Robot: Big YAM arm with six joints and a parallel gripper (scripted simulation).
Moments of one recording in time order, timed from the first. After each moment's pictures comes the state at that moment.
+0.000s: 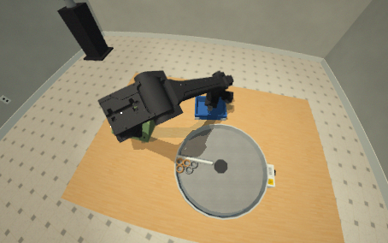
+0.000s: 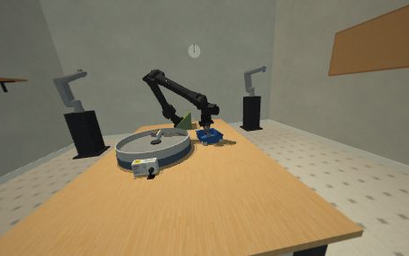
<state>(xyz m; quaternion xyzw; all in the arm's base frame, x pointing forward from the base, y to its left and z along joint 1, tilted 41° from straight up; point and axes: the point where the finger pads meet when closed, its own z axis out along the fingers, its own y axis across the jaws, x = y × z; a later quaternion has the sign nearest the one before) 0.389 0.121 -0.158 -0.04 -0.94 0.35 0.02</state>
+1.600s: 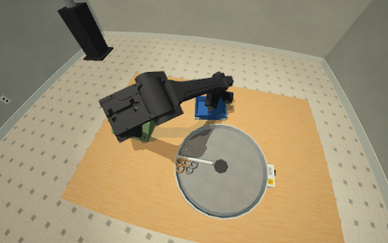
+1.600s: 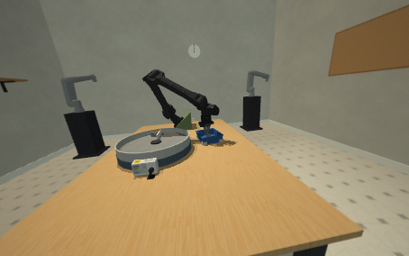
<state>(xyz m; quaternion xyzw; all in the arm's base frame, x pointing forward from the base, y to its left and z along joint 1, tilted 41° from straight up) 0.390 0.119 -0.161 -0.03 -0.94 0.35 0.02</state>
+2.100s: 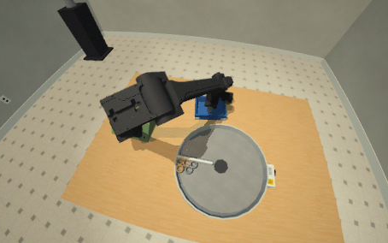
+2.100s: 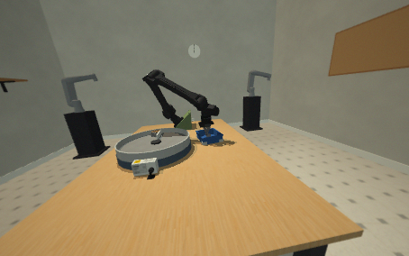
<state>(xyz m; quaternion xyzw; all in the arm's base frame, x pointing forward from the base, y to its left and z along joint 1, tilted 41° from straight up) 0.389 0.117 -0.163 -0.03 -0.94 0.35 0.02</state>
